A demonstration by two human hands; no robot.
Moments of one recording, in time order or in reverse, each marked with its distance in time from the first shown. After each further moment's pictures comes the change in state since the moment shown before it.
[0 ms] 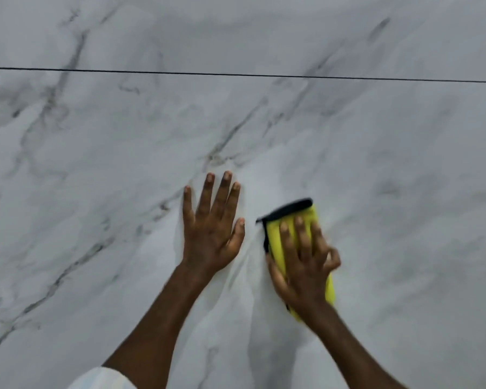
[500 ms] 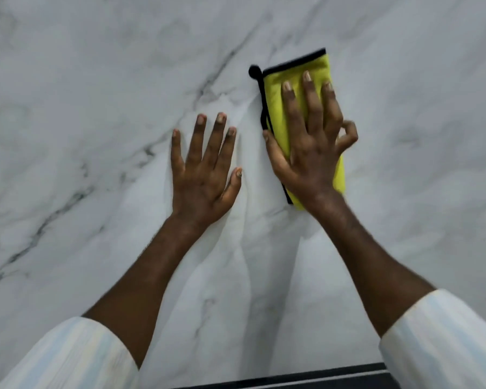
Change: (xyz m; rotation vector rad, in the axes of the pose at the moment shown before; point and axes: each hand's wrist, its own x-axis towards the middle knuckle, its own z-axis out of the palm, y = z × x) left_hand 0.003 0.000 0.000 -0.010 -0.004 -0.019; right_hand 0.126 -0.002 -0.013 0.034 0.166 -0.012
